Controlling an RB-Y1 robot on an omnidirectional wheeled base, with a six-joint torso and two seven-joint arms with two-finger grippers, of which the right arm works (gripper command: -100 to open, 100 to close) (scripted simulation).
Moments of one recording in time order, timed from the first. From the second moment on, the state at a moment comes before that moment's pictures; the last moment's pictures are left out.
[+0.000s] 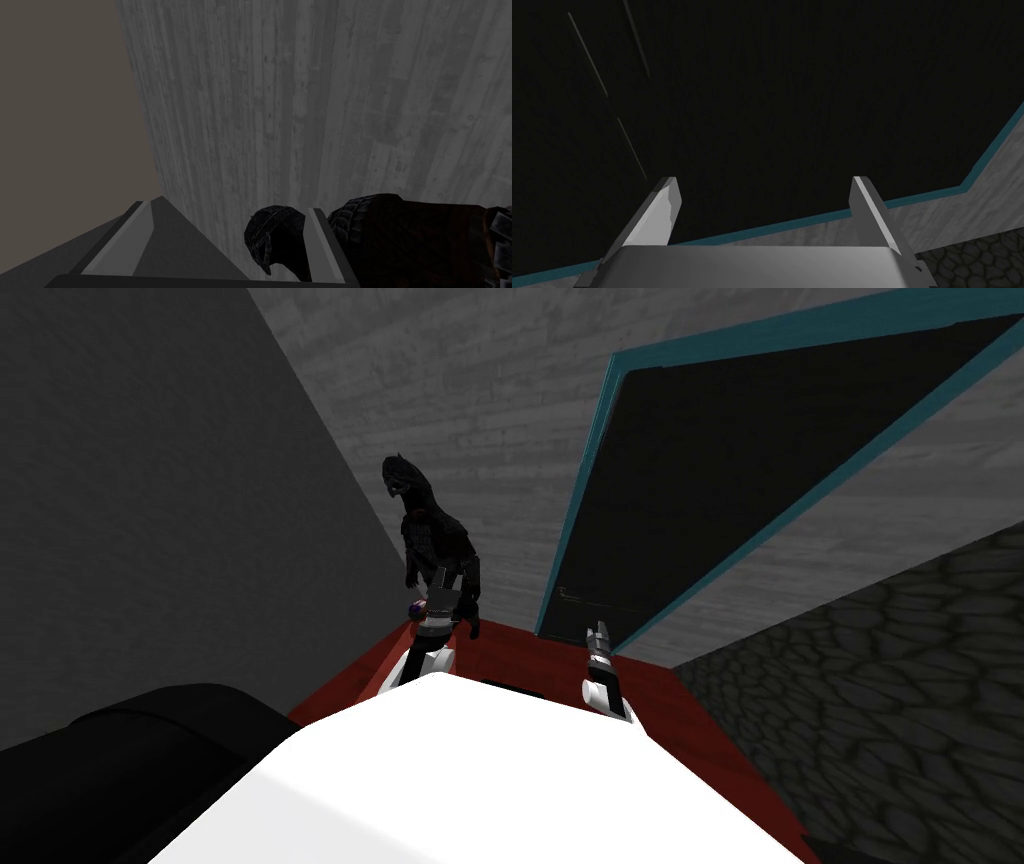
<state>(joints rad) 0.09 -0.15 -0.15 -1.16 -0.16 -0.71 -0.04</state>
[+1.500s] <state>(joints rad) -0.06 -0.18 -0.20 -0.78 -0.18 -0.79 -0.04</state>
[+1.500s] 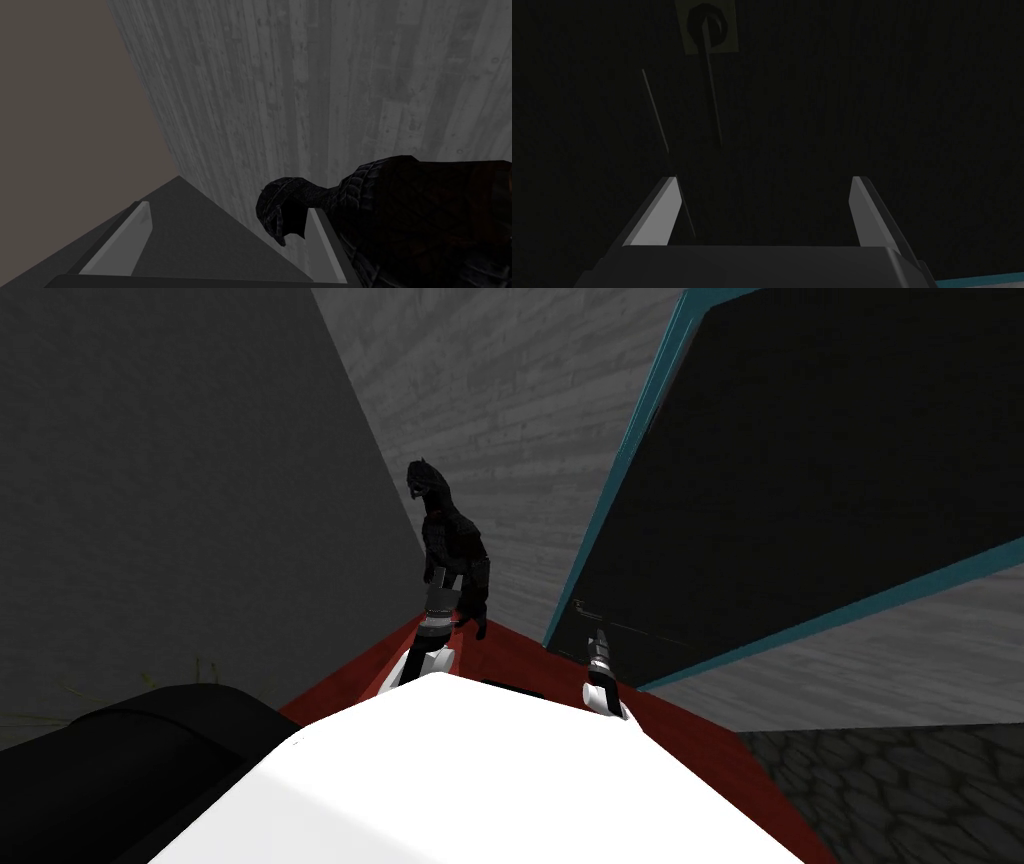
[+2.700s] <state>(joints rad) -0.16 -0.21 -0.23 -0.52 -0.19 -0.85 -0.04</state>
